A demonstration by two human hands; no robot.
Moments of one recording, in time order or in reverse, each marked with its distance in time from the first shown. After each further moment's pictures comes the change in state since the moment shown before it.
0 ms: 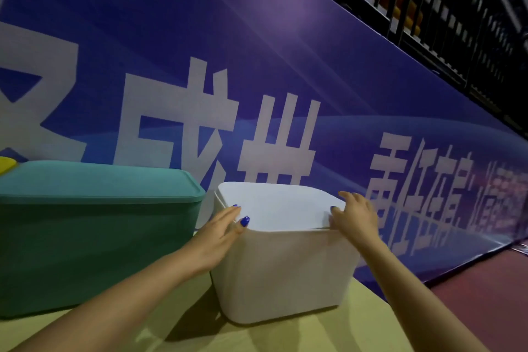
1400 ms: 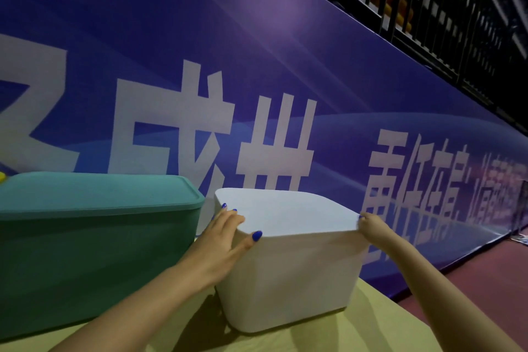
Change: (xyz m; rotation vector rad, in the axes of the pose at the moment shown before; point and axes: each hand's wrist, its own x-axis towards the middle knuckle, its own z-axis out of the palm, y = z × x) left_hand 0.000 0.005 0.004 0.279 0.028 0.058; right_hand 0.034 0.051 0.010 0.113 -0.278 0.234
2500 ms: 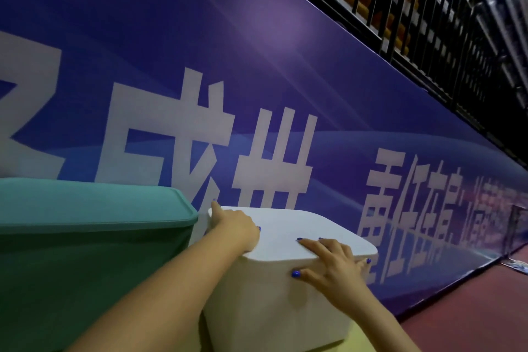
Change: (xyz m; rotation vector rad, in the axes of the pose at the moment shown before) left_hand 0.096 0.038 -0.008 0.834 -0.244 -0.234; right_hand -0.084 -0.043 0.048 -0.276 0.025 -0.422
